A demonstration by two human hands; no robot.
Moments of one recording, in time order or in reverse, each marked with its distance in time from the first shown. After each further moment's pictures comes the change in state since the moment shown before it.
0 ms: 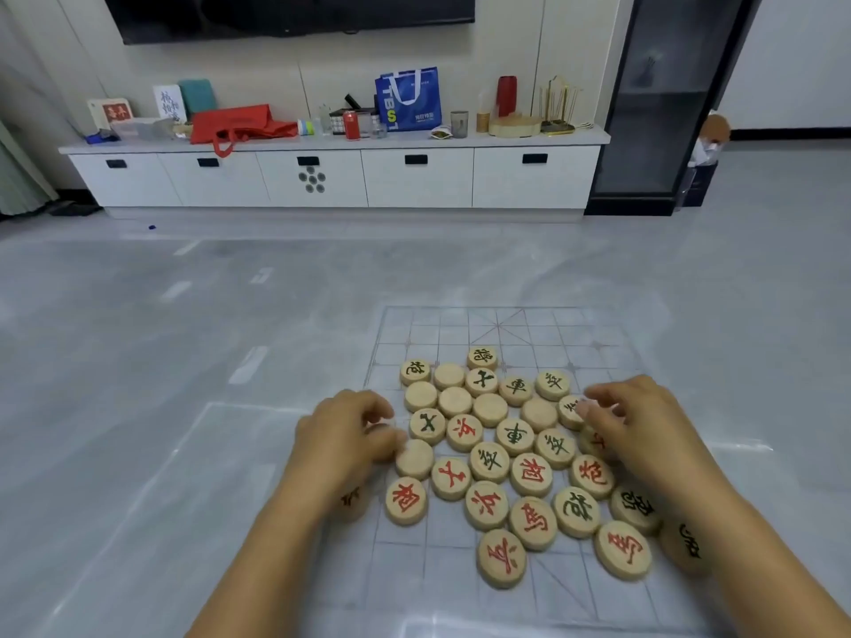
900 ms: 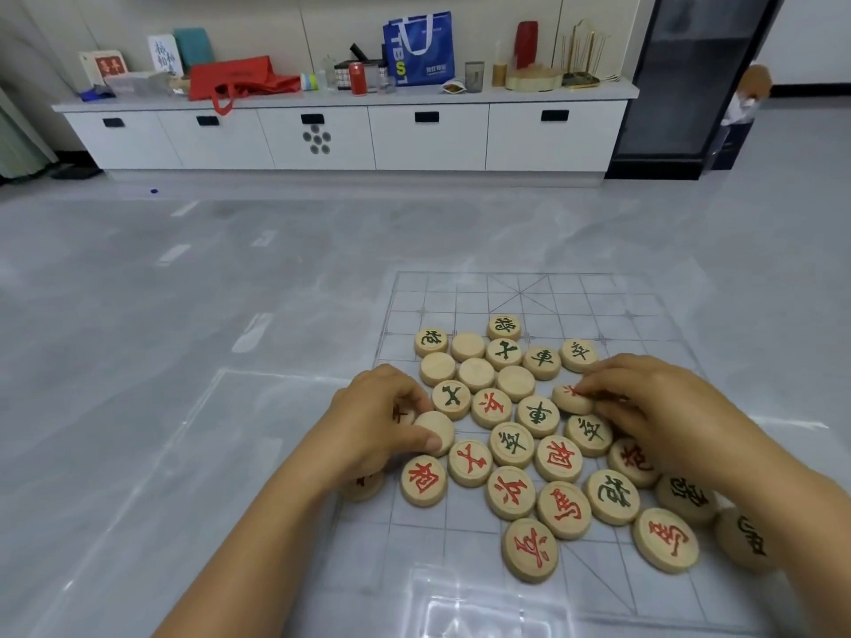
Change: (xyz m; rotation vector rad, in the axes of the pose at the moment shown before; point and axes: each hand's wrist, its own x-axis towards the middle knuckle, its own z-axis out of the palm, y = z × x) left_hand 0.010 -0.001 0.005 -0.001 -0.219 0.124; right_hand 0.001 -0.009 -0.003 -0.184 -0.155 -0.401
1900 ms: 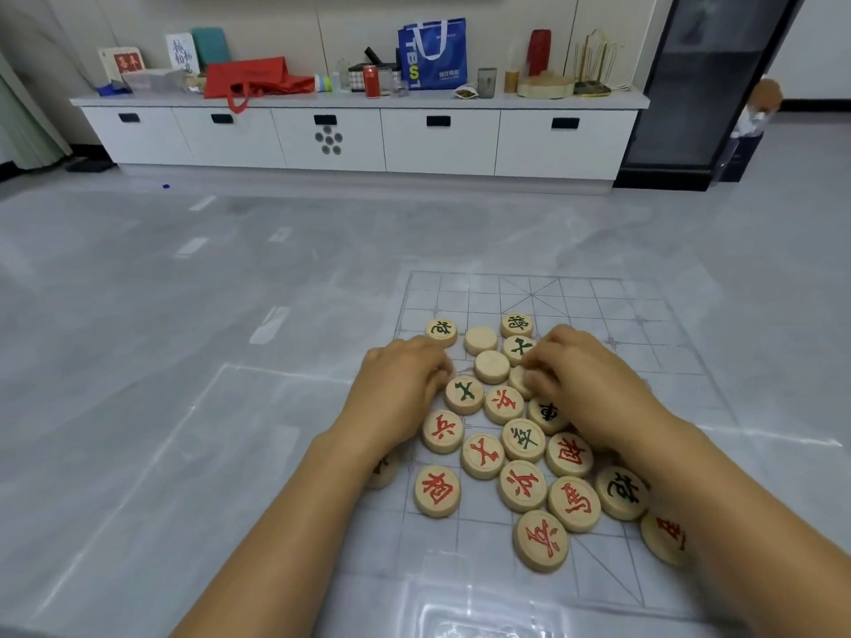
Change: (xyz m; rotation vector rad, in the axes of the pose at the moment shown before) left_hand 0.023 -0.004 0.009 0.253 0.231 0.246; right_hand 0.042 -0.050 0.021 -0.050 -0.049 0.049
